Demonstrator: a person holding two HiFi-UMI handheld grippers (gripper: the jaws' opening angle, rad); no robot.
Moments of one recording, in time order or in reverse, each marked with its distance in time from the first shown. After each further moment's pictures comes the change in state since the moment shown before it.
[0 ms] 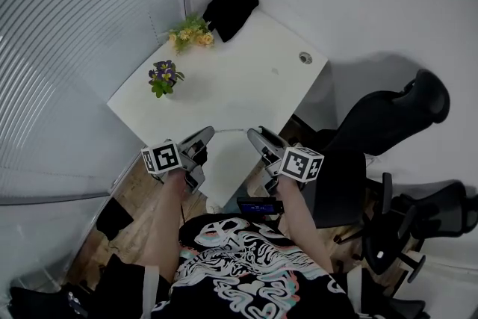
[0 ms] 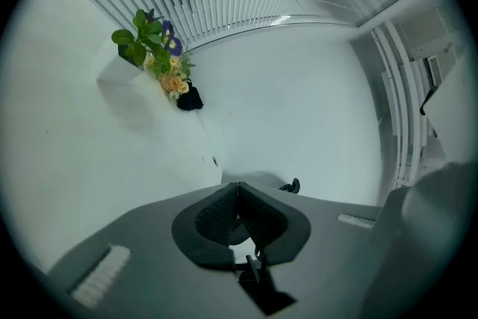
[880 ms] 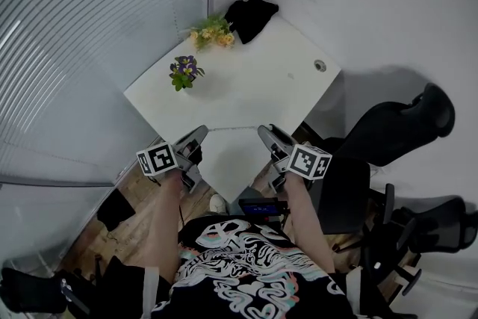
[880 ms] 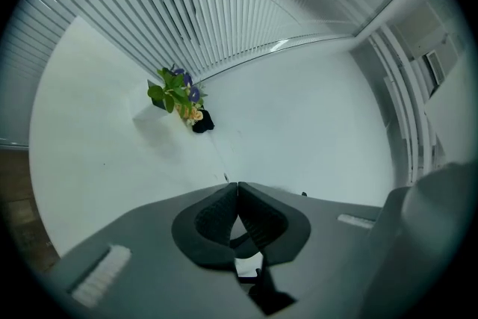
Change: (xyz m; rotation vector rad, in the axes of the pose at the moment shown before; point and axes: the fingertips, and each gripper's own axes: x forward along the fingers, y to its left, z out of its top) left arm -0.066 0.005 0.026 0.009 -0.128 0.087; right arm 0.011 0.016 0.000 -0.036 0.027 -0.013
